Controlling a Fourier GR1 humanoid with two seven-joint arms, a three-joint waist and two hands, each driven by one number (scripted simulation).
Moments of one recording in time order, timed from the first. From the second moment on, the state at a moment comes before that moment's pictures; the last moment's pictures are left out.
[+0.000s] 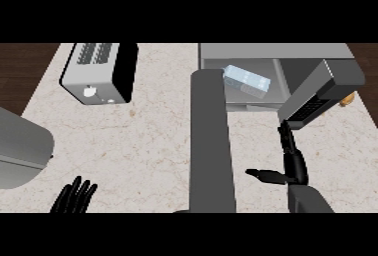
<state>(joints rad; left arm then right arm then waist) 0.57 0.06 -0.06 -1.85 0.16 -0.44 -0.42 -0.39 -0.12 -0.18 -0.35 0.00 -0.08 -1.06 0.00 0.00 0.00</state>
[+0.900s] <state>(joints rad) 0.29 0.01 -0.28 -1.60 -0.14 -0.36 -0.40 -0.03 -0.30 -0.24 -0.68 -0.15 0.13 -1.00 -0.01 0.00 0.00</state>
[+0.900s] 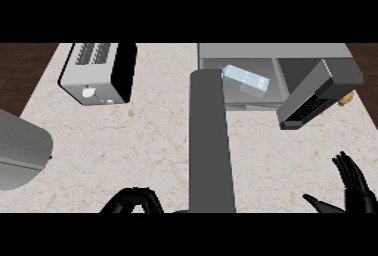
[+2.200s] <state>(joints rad) -0.30 0.01 -0.78 -1.01 -0.05 -0.07 -0.31 0.04 -0.44 -0.24 -0.80 -0.25 0.27 -0.95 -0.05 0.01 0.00</state>
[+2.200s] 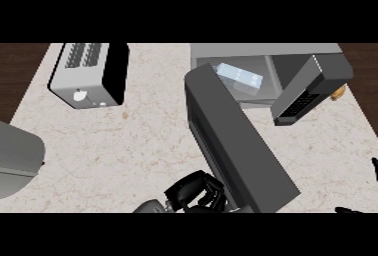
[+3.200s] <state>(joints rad) -0.61 0.01 -1.01 -1.00 0.35 0.31 -0.28 -0.01 -0.47 -0.14 -1.03 -0.31 0.32 -0.85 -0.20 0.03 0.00</state>
